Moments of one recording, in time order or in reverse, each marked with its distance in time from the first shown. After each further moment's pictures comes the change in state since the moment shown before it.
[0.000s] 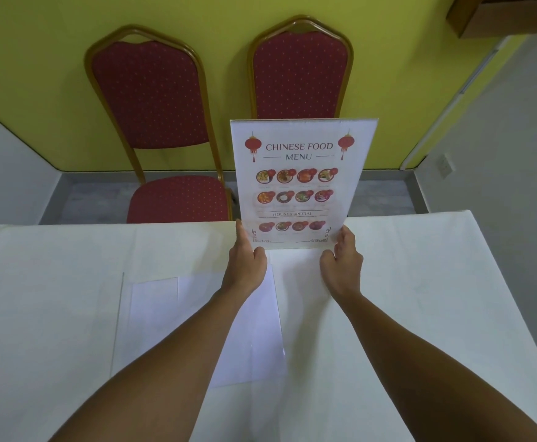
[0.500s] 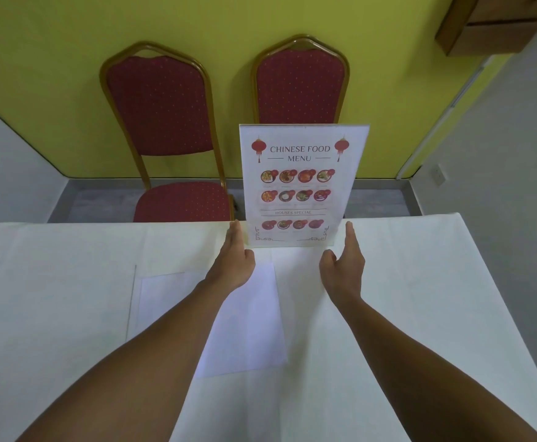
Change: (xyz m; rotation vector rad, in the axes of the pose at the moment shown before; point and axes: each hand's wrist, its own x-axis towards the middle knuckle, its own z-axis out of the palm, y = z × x) left_hand -0.012 -0.007 -0.038 0.224 -0.136 0.088; right_hand -0.029 -0.019 -0.010 -0.016 0.133 -0.092
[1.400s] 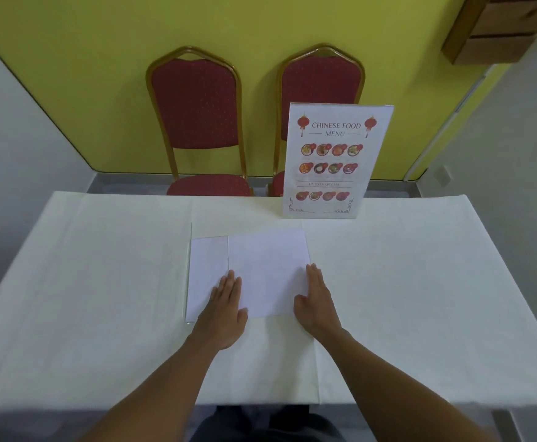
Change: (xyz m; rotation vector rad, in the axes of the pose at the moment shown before) left_hand -0.166 -0.166 -0.003 0.520 -0.121 0.182; right_hand -0.187 0.020 0.034 -0.380 -0.493 -0.032
